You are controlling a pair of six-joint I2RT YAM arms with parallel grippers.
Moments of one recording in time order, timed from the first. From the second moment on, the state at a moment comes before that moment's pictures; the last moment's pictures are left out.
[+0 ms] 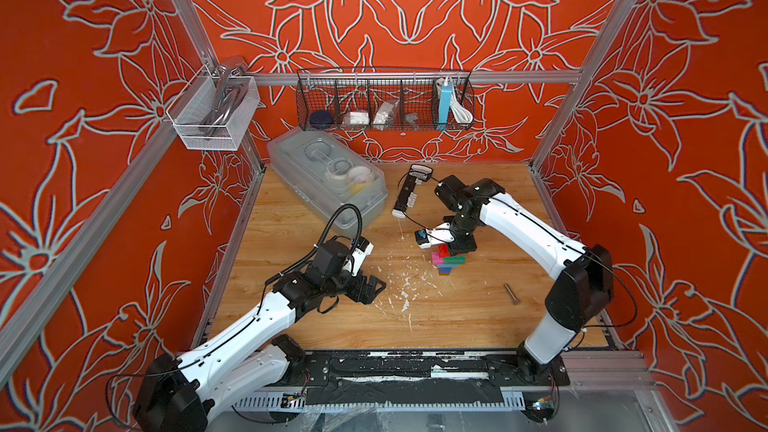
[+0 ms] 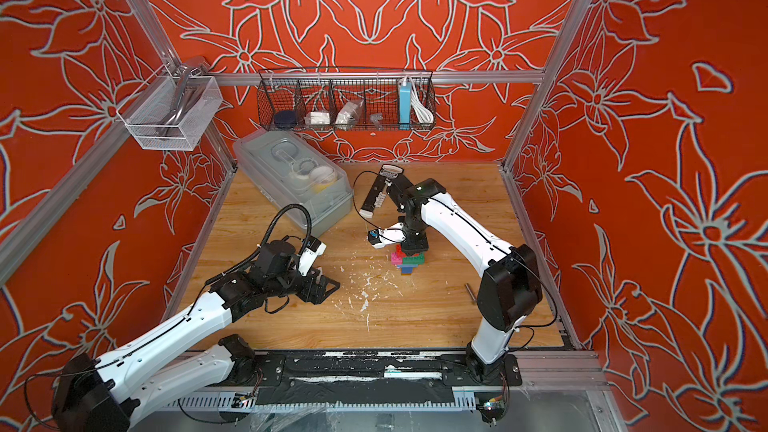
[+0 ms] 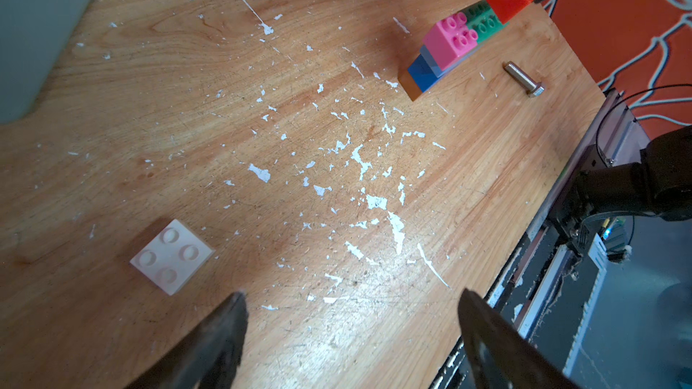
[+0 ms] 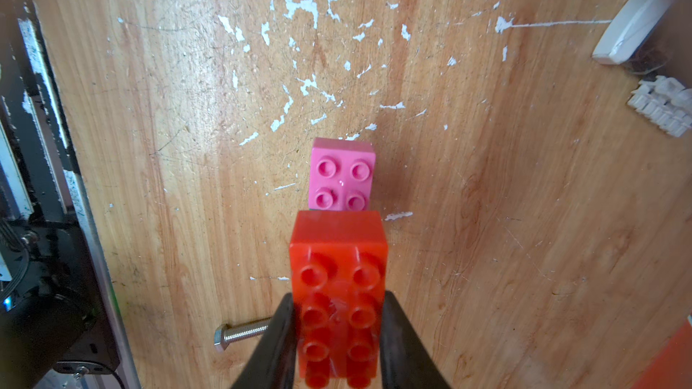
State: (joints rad) left arm -0.58 0.93 0.59 -0.44 0.29 -0.23; right arm 0.59 1.70 1.56 -1.33 -0.06 -1.13
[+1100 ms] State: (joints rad) left arm -0.59 0.93 0.59 -0.45 0.26 -0.22; right arm 0.58 1.72 1.48 -1.27 -0.06 -1.12
